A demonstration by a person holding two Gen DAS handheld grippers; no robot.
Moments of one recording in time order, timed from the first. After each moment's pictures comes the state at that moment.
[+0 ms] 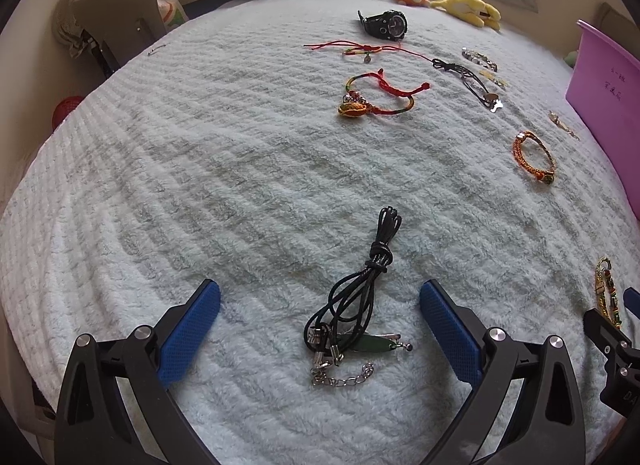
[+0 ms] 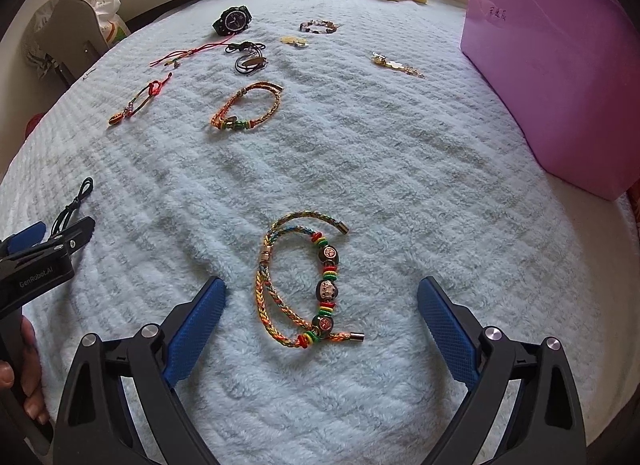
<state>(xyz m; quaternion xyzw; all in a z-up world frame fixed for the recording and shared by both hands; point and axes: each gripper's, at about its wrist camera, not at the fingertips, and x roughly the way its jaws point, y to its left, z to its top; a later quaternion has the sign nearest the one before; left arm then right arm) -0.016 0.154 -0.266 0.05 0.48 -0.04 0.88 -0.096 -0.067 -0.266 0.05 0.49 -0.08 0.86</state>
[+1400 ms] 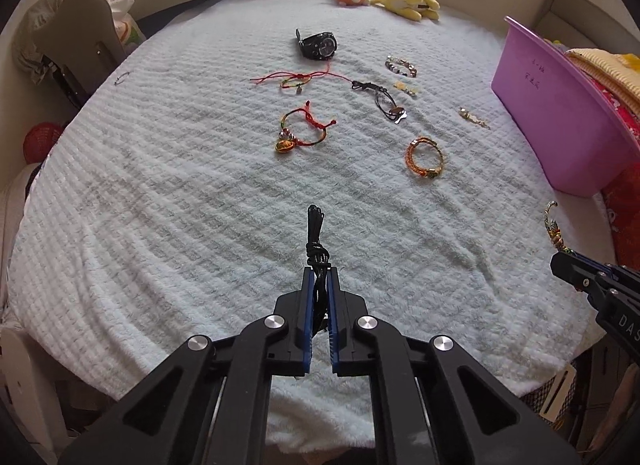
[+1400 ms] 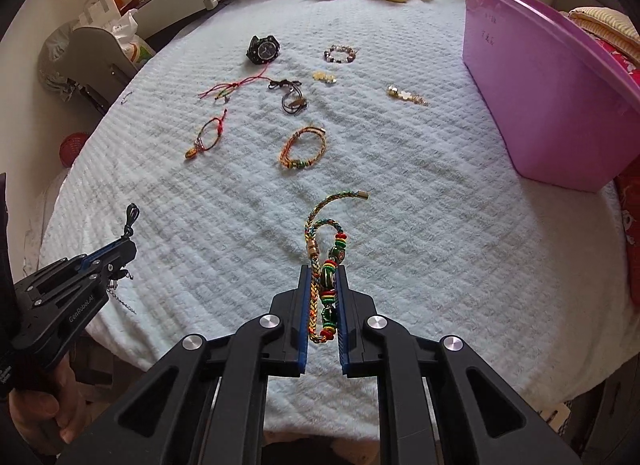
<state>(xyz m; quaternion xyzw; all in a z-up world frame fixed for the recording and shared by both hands) -0.061 0.141 -0.160 0.06 0.50 -0.14 0.85 -0.126 -0.054 -0.152 0.11 0.52 -0.04 0.85</state>
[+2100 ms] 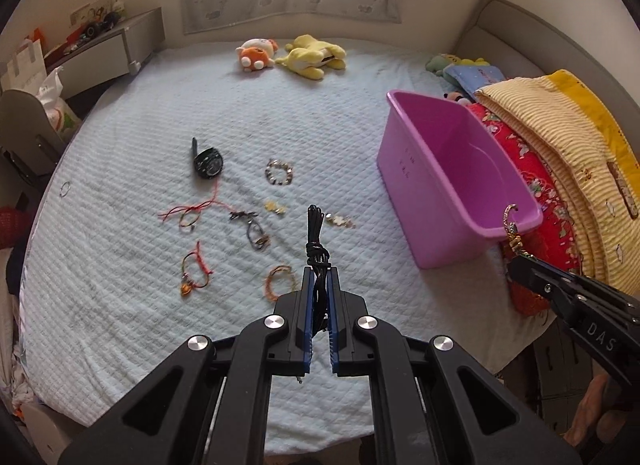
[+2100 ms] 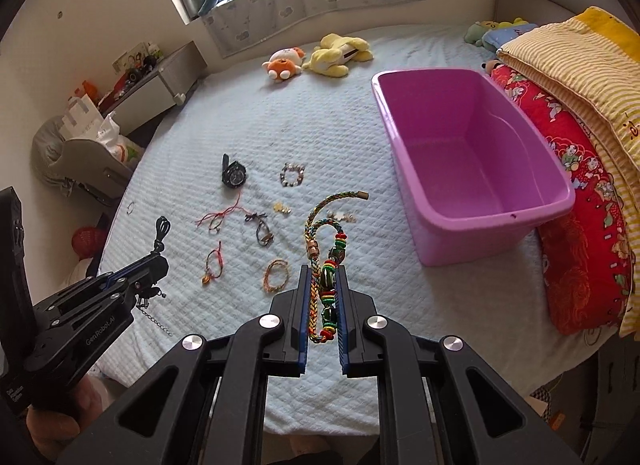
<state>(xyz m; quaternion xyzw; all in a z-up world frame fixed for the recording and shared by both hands) -0.023 -0.013 0.035 0.06 0.47 -0.25 0.84 -0.123 -0.180 0.039 0.19 0.45 -0.09 0.87</state>
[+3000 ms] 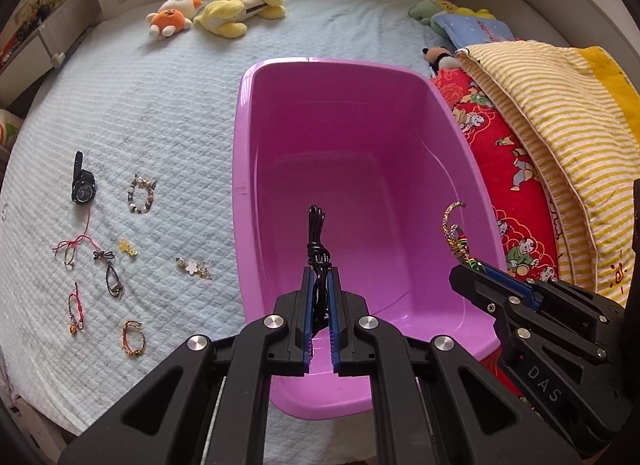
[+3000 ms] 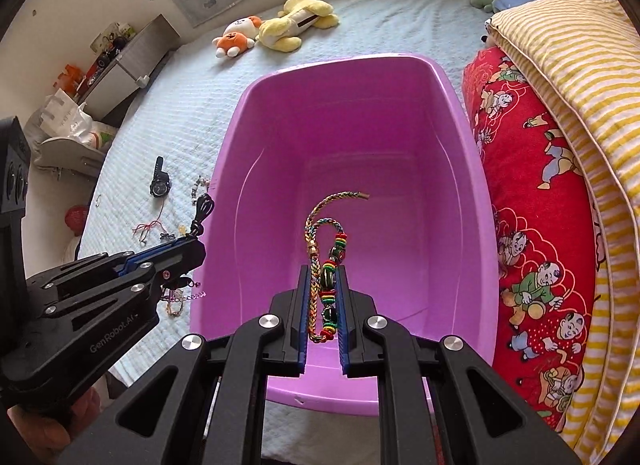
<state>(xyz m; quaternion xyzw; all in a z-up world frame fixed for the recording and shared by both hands) 0.061 -0.307 -0.014 0.08 0.59 -0.23 0.77 -0.014 -0.442 -0.014 0.18 0.55 -0.03 0.82</state>
